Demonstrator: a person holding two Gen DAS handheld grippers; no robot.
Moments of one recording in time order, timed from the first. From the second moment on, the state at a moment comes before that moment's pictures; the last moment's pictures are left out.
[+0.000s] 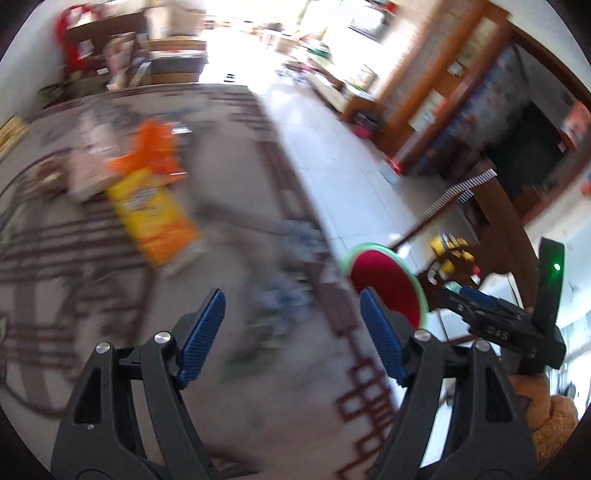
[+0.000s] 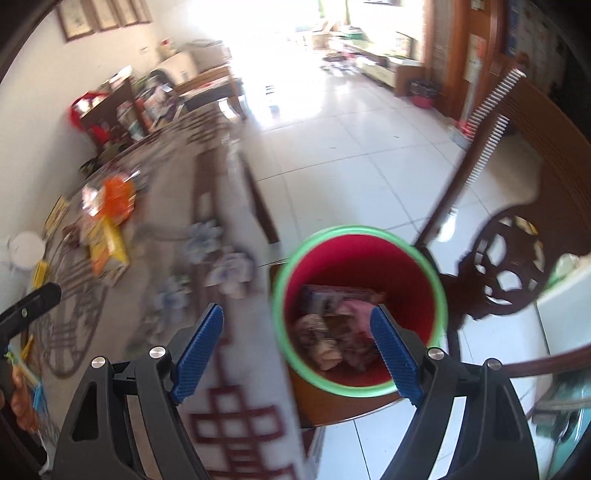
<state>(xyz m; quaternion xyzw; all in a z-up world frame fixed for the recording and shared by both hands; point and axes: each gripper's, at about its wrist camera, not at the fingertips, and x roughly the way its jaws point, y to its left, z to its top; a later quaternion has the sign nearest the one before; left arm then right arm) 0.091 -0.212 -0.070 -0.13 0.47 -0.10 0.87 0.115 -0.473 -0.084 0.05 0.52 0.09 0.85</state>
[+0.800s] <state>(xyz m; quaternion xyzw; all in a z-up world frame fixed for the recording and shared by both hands) 0.057 0.016 -0.112 -0.23 0.49 0.04 0.84 0.148 -0.212 -0.116 -0.06 0.56 0.23 0.80</state>
